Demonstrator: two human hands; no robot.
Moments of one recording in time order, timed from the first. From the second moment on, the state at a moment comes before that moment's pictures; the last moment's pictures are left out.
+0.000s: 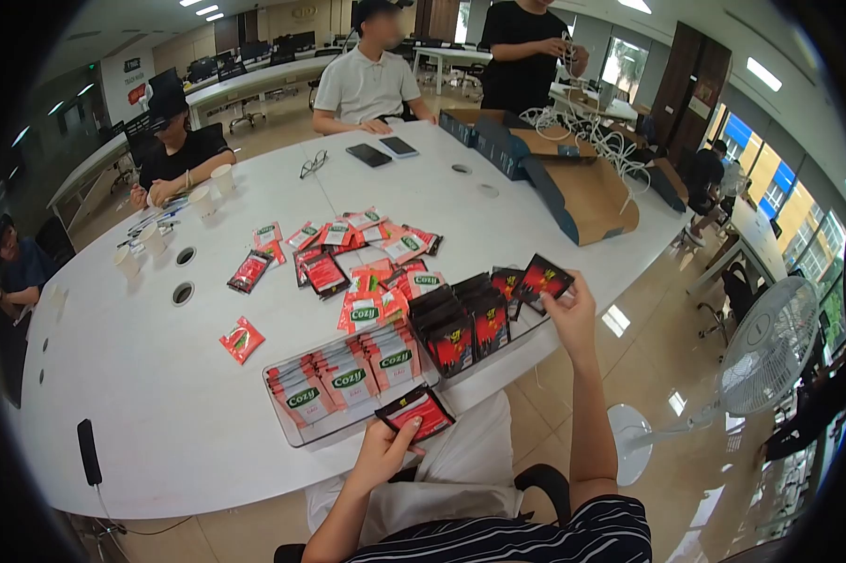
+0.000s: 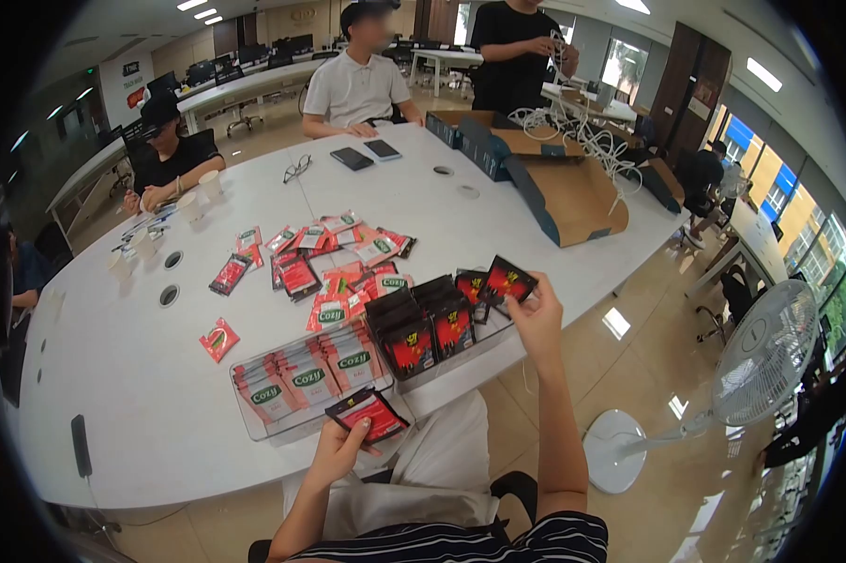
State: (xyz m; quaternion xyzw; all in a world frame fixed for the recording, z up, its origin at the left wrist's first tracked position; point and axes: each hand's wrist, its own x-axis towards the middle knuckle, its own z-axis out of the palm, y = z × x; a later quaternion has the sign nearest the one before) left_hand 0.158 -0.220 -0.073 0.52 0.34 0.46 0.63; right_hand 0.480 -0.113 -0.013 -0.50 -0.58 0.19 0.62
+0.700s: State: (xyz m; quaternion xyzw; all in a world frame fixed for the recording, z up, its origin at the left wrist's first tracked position) left_hand 0.158 -0.219 -0.074 0.55 0.33 0.46 0.61; right_hand 0.459 -0.083 0.046 -0.48 -0.84 -0.08 0.23
